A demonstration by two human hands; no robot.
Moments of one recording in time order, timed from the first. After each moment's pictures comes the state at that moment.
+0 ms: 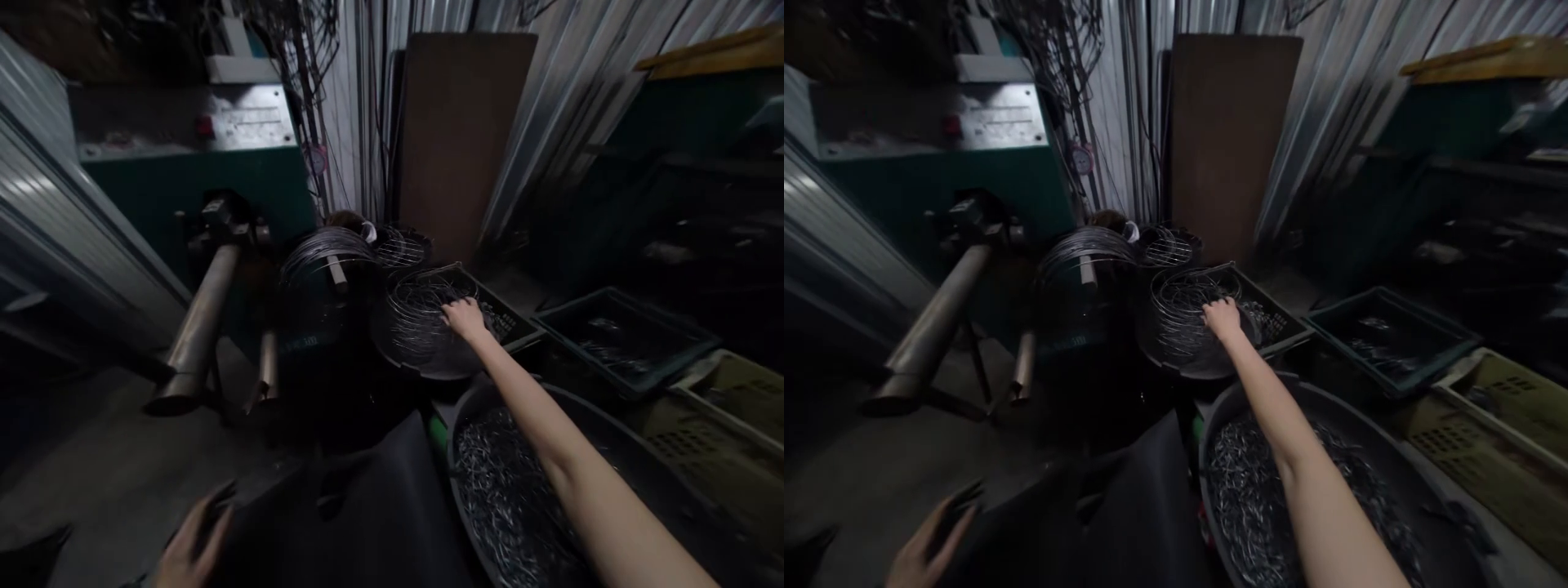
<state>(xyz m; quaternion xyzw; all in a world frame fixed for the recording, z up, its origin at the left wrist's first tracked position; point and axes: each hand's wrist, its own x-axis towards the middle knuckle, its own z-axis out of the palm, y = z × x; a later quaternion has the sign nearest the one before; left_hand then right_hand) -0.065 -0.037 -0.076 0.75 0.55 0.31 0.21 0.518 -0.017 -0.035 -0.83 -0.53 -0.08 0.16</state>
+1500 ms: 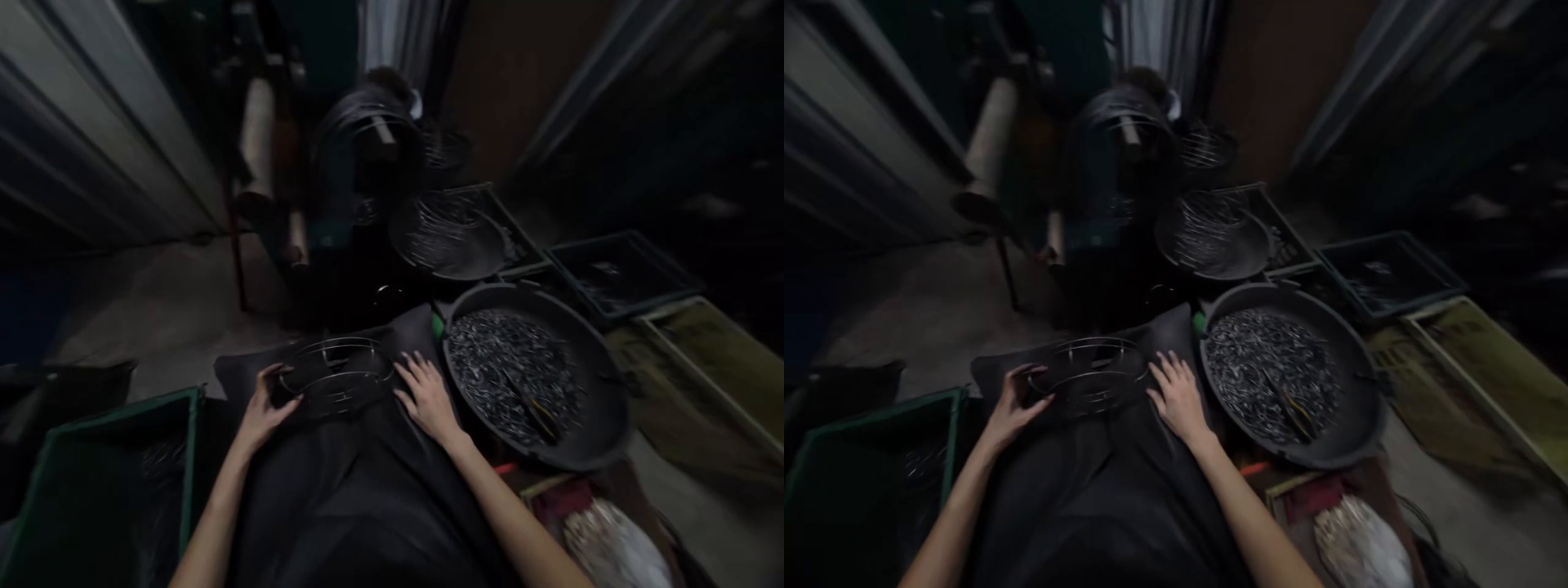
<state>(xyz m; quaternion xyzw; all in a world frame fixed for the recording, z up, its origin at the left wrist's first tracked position) -0.101 -0.099 -0.126 0.74 0.45 0.25 0.44 0.200 -0.255 -0.123 -0.73 -0.61 0.14 0.28</state>
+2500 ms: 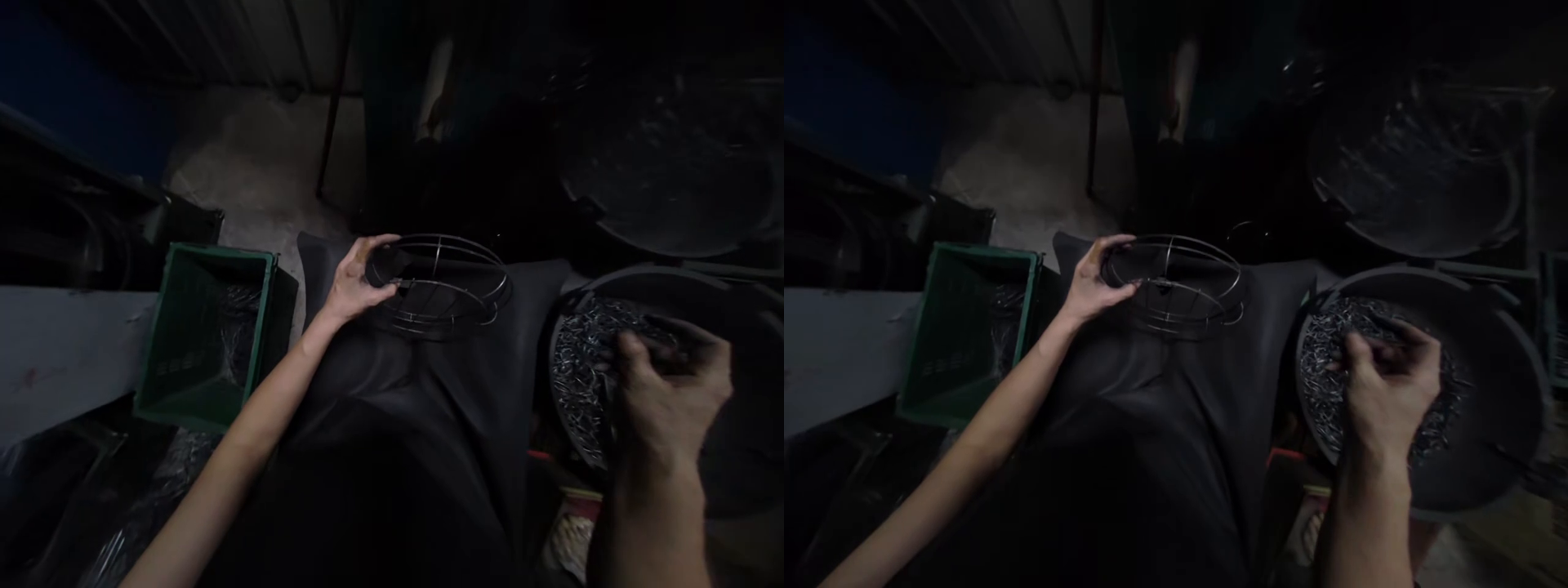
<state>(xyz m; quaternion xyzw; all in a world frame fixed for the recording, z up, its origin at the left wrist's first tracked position) -0.054 -0.092 -0.074 0.79 0.41 0.35 0.30 0.255 -0.259 -0.029 -0.85 -0.28 0.16 0.41</state>
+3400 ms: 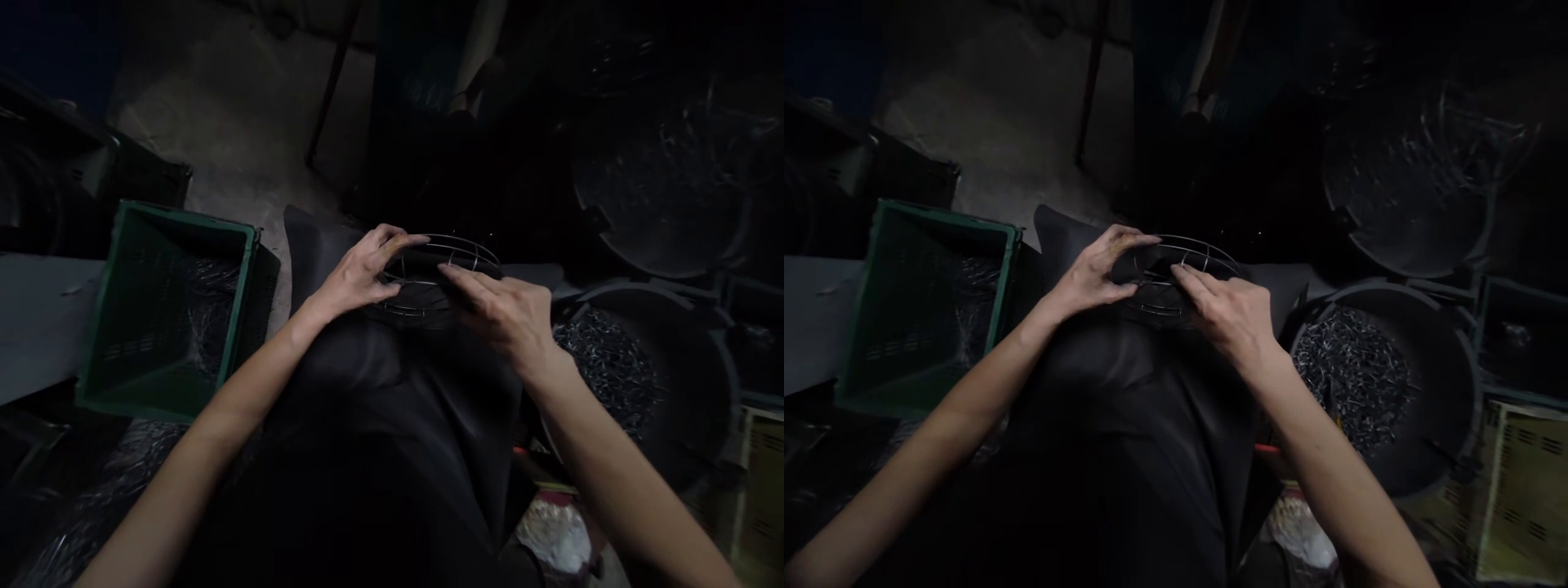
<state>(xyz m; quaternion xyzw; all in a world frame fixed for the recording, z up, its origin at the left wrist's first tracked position) -0.063 -0.078 -0.082 0.84 0.31 0.28 0.35 0.155 -0.150 -0.037 -0.54 -0.84 -0.02 0.07</state>
